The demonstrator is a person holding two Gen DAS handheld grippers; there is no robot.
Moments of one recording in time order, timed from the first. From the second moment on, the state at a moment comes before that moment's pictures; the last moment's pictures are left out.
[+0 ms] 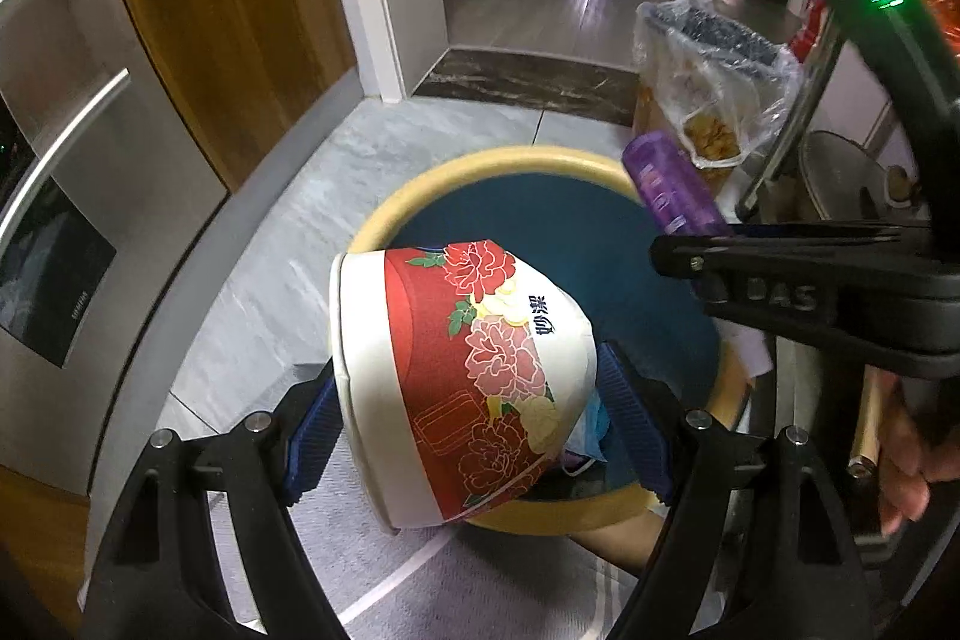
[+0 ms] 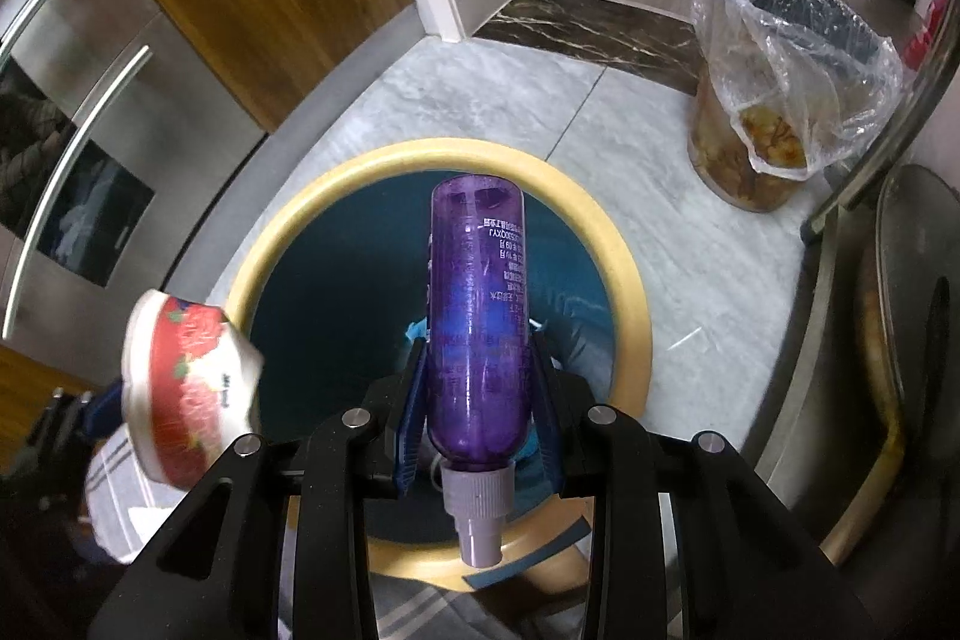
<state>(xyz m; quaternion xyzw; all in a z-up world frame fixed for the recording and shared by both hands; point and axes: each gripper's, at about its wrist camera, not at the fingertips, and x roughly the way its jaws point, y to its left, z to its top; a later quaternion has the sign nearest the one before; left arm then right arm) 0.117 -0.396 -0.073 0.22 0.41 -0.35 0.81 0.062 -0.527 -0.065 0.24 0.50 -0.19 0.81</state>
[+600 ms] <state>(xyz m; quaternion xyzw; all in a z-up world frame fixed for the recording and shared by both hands) 0.126 -0.398 -0.090 0.23 0.43 -0.34 0.80 0.068 -0.527 -0.064 0.24 0.48 -0.20 0.82</state>
